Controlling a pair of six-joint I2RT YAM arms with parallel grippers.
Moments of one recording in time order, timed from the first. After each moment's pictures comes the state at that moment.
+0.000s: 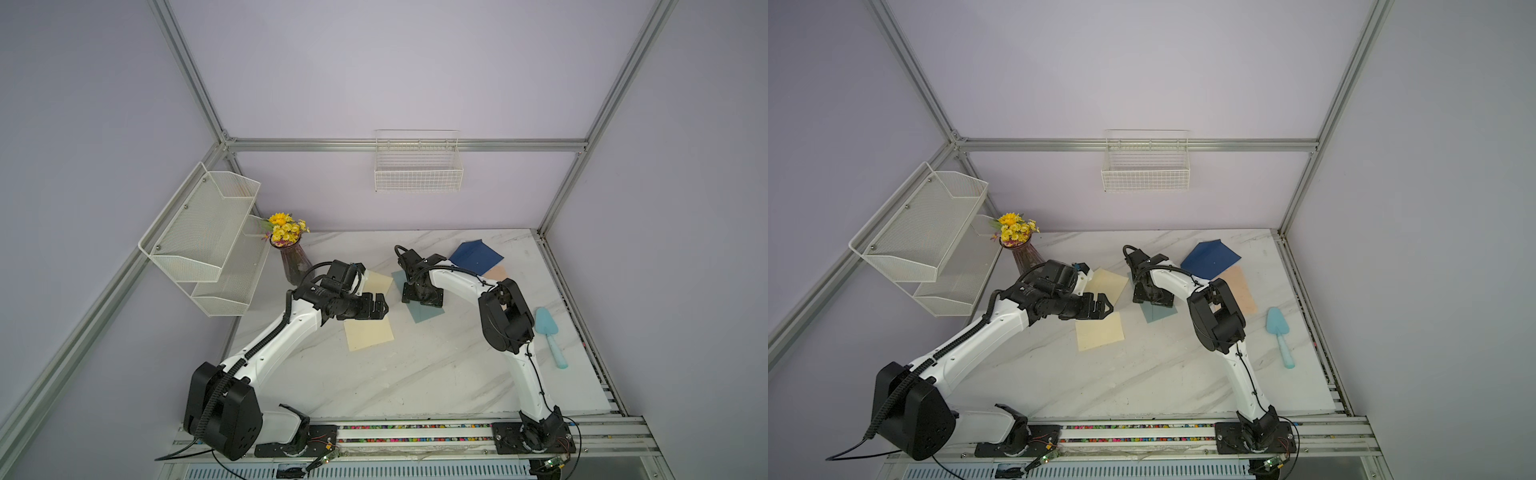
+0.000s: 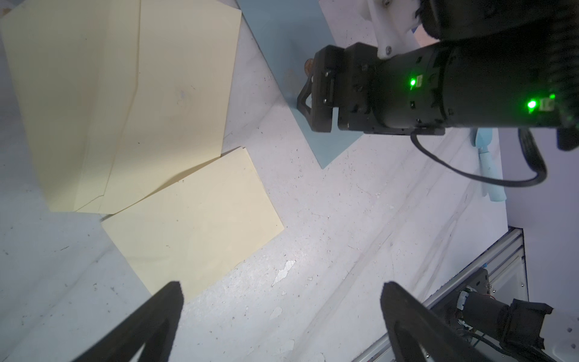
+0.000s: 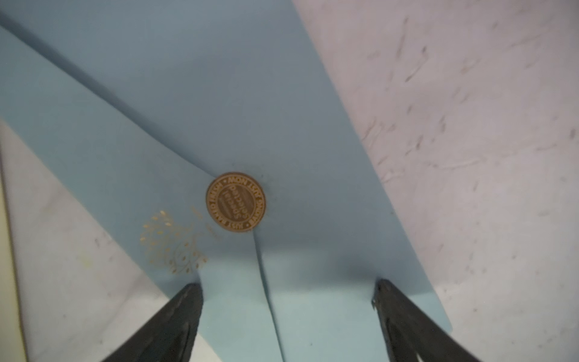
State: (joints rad) left arm -0.42 1.36 1.10 -0.72 0.26 -0.39; right arm 0.58 2.31 1.89 -0.96 0.15 0.80
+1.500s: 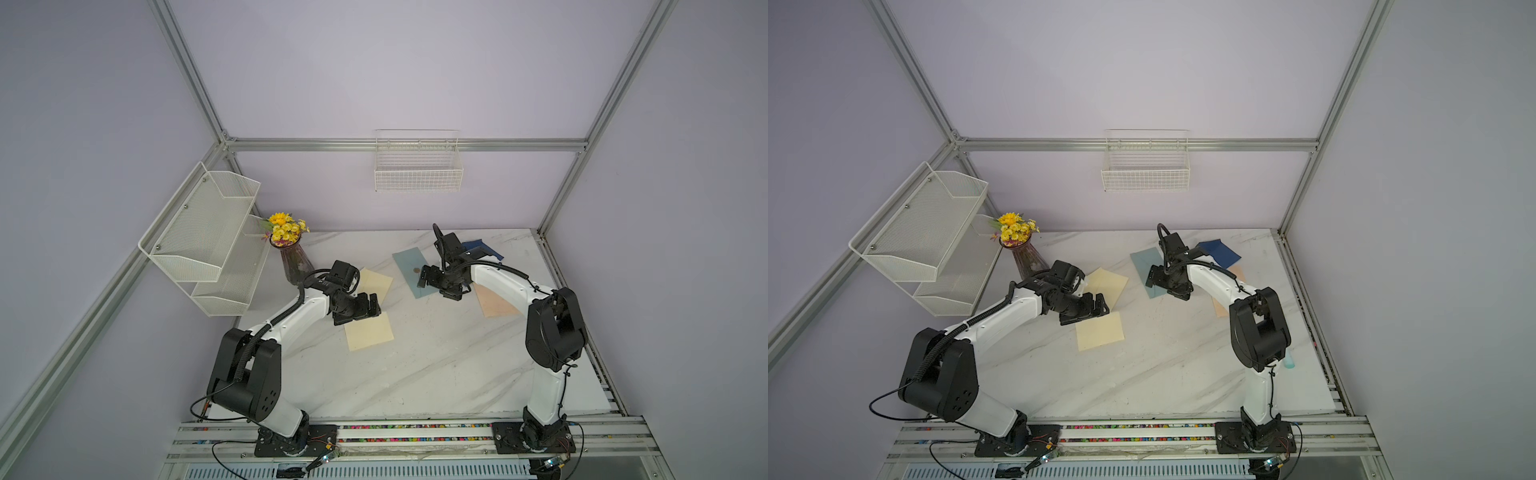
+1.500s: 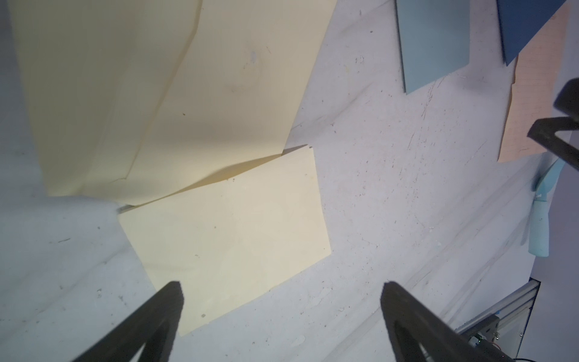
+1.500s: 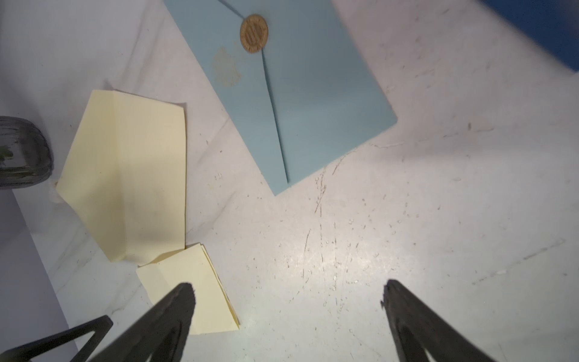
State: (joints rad) left arm -0.33 1.56 1.09 -0.69 0.26 -0.48; right arm 0.46 1.93 1.56 -0.78 -0.19 0.73
